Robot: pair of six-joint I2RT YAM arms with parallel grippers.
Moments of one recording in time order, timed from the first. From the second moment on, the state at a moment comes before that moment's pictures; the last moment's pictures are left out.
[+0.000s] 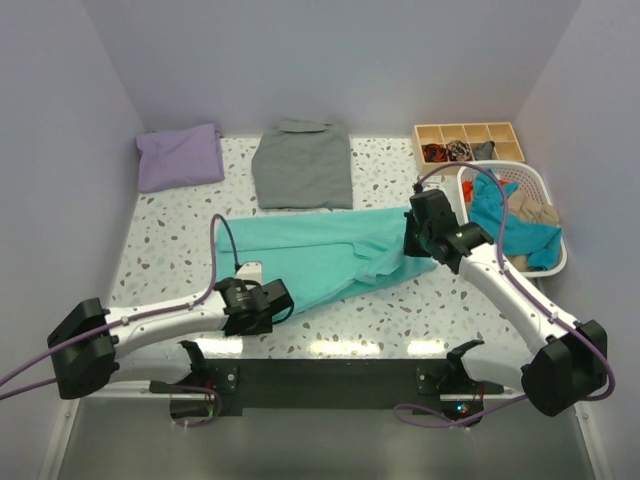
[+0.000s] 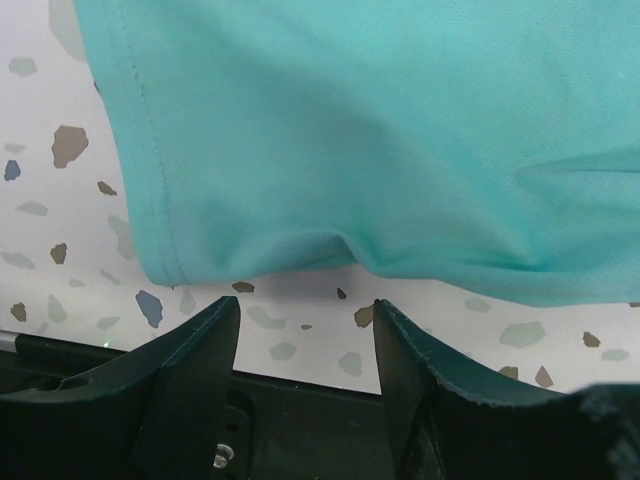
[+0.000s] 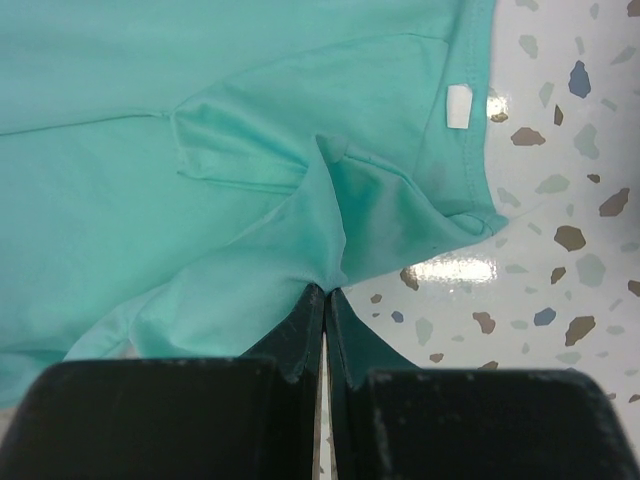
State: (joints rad) left arm -1.04 1.21 0.66 -0.96 -0.43 -1.13; right arm 0.44 1.19 0.98 -0.68 0.22 0.43
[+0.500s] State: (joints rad) left arm -1.04 1.05 0.61 -1.07 -0.51 -1.49; right arm 0.43 1.20 0.98 -0.68 0.20 0.43
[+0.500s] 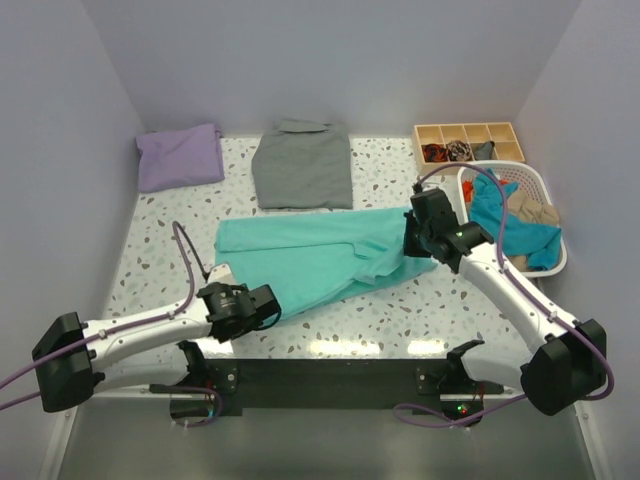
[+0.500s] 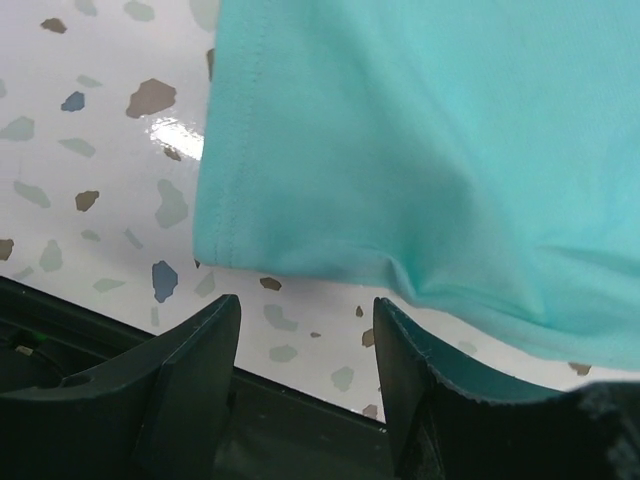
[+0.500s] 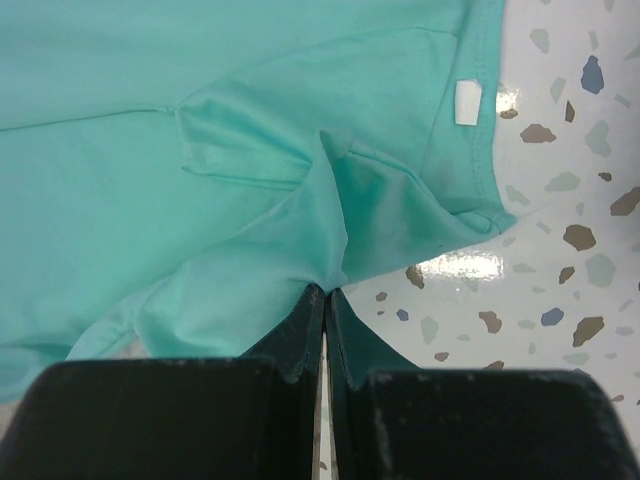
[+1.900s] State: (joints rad) left arm -1.05 1.30 0.58 -1.10 -0.57 -1.93; right arm 0.43 1.10 1.01 -0.75 0.03 0.33
